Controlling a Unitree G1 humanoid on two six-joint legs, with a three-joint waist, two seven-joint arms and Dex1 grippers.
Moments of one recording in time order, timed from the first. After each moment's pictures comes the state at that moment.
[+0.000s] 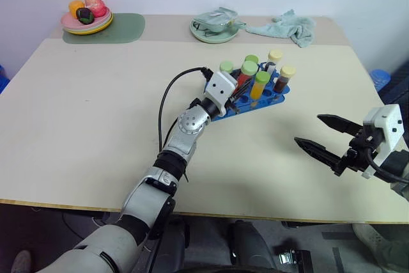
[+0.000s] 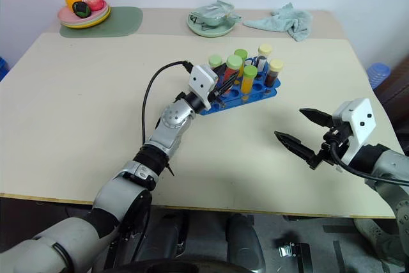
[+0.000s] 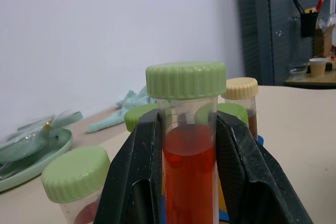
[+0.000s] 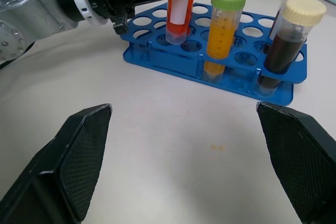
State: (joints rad) left arm -0.82 -0.06 -0.18 0.75 -0.01 -0.47 -0.40; right arm 0.15 -0.83 -0.57 -0.59 0.76 0.68 0.73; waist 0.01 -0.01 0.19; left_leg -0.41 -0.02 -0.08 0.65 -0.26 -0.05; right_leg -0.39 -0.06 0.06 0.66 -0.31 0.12
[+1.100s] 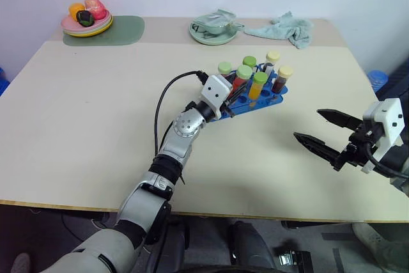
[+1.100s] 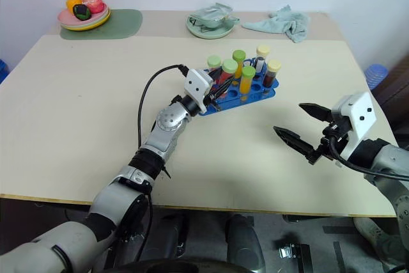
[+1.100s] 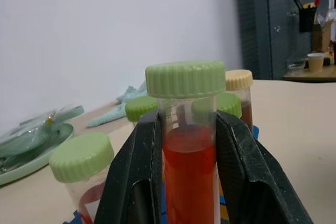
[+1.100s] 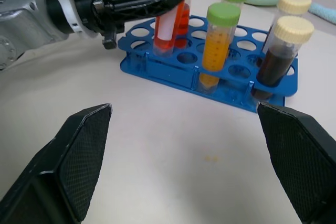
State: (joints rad) left arm -0.79 -0.03 -0.18 0.71 -0.01 -0.42 -0.41; right arm 0.11 -0.84 -0.55 -0.59 0.77 0.69 0.71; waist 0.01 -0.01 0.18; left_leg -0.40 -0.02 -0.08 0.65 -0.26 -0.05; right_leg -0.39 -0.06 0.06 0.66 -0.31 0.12
